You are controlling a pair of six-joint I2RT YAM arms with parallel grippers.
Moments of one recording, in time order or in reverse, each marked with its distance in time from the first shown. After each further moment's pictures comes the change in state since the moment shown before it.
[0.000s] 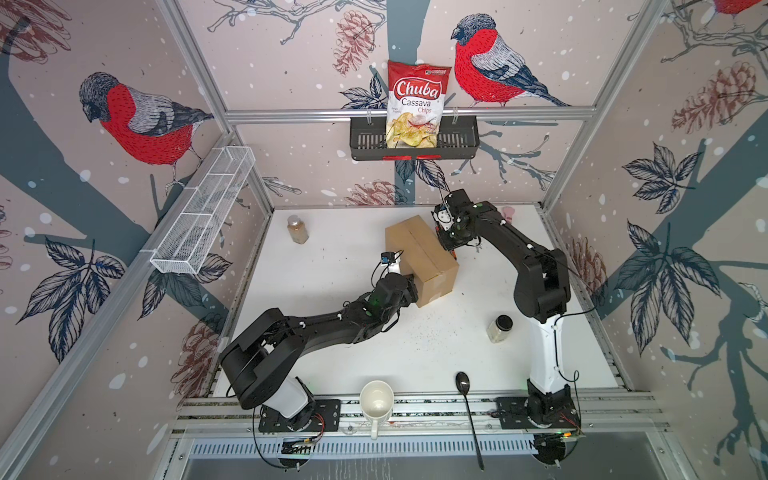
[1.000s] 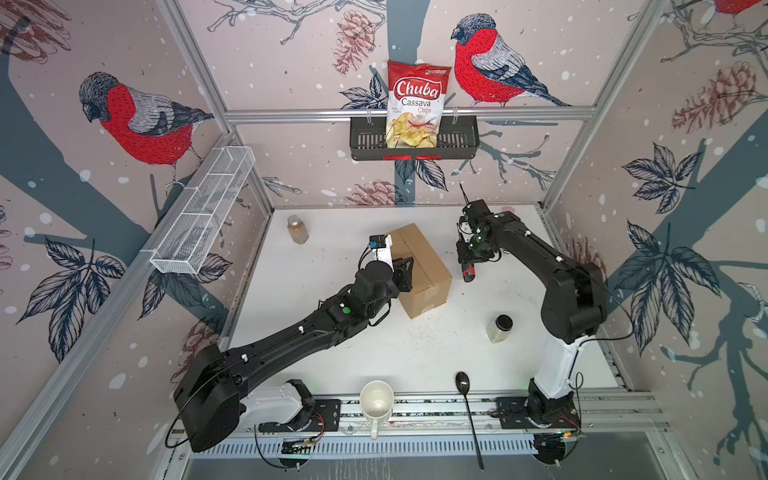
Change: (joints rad) left arm 0.011 -0.247 0.164 -0.264 0.032 0.107; right arm -0.062 -0.279 -0.320 -0.042 0.061 0.196
